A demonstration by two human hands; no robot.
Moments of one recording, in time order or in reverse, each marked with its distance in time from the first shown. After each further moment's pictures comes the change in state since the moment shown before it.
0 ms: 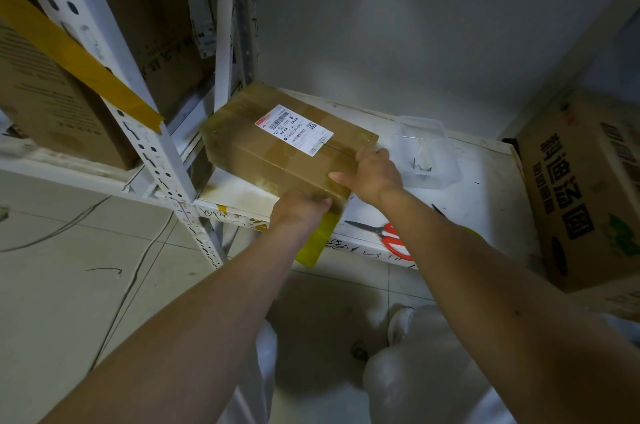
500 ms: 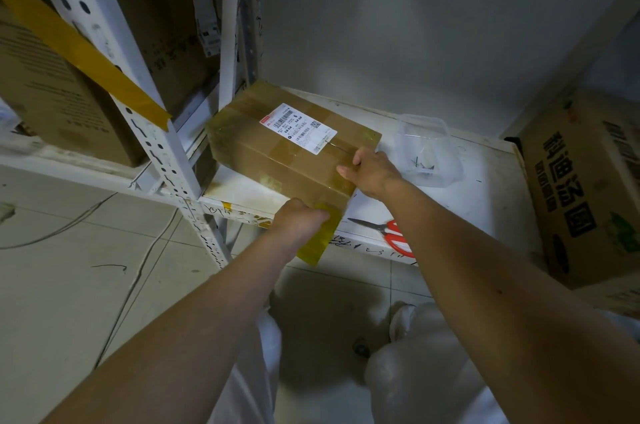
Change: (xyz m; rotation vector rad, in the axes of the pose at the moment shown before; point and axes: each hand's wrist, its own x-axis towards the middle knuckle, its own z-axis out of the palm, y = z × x) left_hand -0.008 -0.017 -0.008 -0.080 -0.122 -0.030; right_hand 0.007 0.003 -0.001 0.100 -0.141 -0.023
